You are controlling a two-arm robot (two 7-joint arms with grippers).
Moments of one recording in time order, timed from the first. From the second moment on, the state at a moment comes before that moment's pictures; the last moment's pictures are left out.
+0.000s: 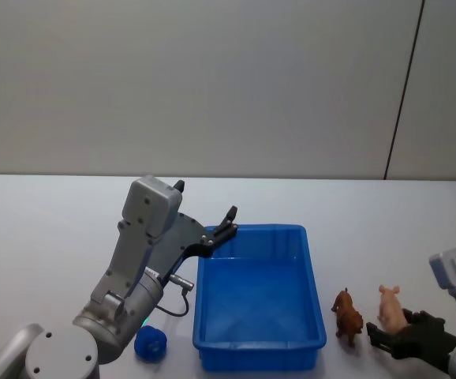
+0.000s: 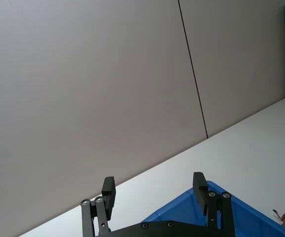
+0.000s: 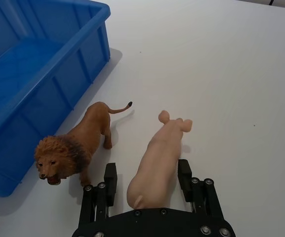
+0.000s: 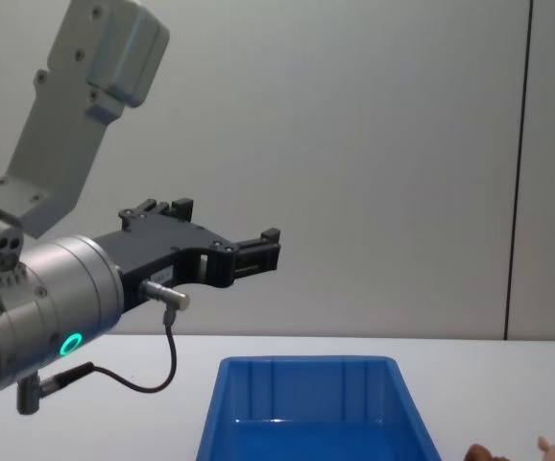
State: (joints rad) left arm -0.24 0.38 0.45 -1.63 -0.20 0.01 -0.01; right arm 0.11 0.35 -0.23 -1.44 0.26 0.40 0.28
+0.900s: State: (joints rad) left arm -0.24 0.38 0.45 -1.63 -0.20 0.01 -0.01; right arm 0.12 0.34 -0.23 -1.49 0.24 0.34 0.22
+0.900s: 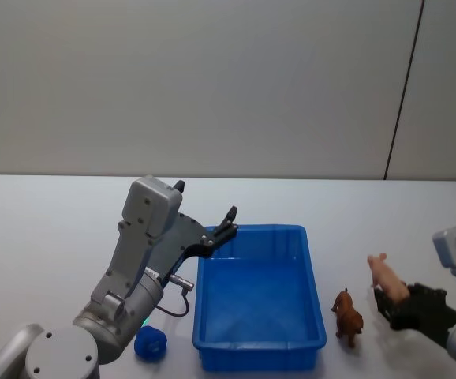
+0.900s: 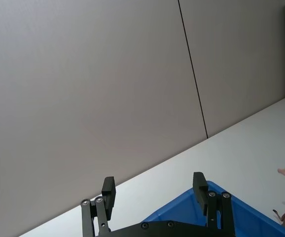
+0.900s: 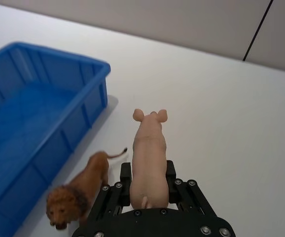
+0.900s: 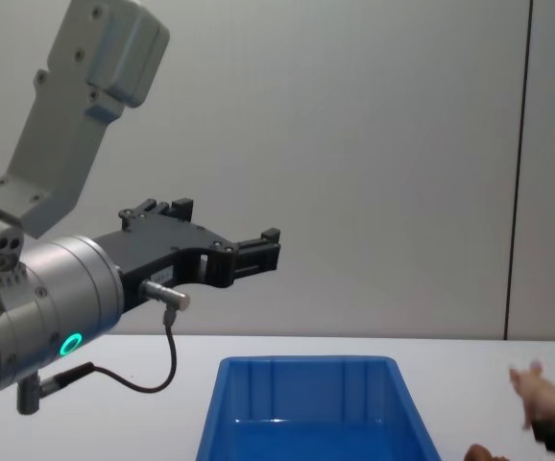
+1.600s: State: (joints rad) left arm -0.24 0.38 0.45 -1.63 -0.20 0.01 -0.01; right arm 0.21 0.29 -0.27 -1.52 0.16 0.27 0.36
